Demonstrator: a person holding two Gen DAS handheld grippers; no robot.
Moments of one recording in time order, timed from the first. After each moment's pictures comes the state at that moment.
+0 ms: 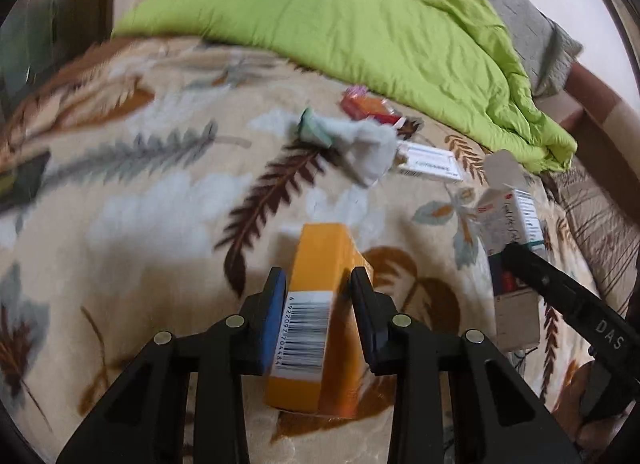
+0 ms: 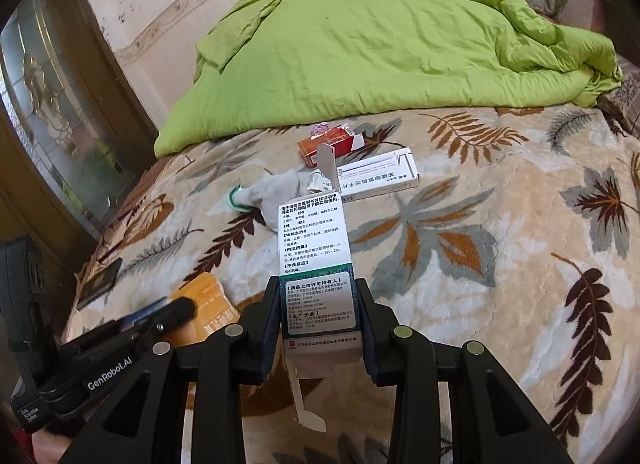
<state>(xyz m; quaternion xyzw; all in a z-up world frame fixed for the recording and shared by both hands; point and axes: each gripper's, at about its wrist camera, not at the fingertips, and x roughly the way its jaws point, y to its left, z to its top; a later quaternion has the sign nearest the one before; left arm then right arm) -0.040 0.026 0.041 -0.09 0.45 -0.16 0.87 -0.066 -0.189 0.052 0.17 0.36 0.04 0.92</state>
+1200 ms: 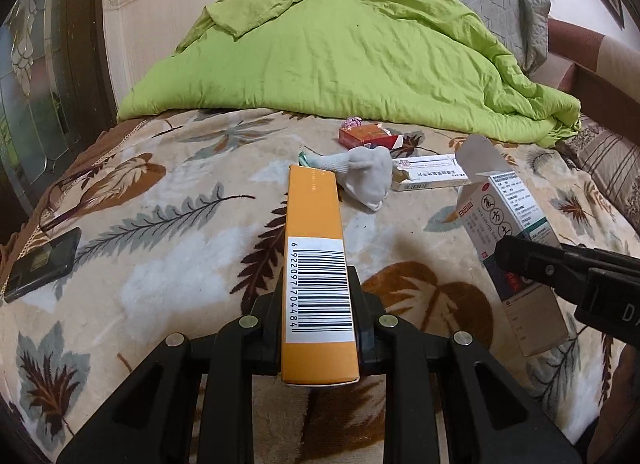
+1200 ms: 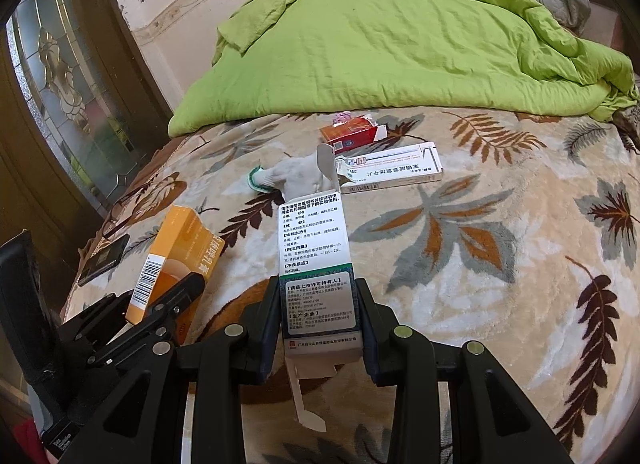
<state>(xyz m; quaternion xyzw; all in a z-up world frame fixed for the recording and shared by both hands) -0.059 -0.002 0.050 0.05 0.35 -0.12 0.93 -0.067 -0.171 0.050 0.14 0.37 0.07 0.92</state>
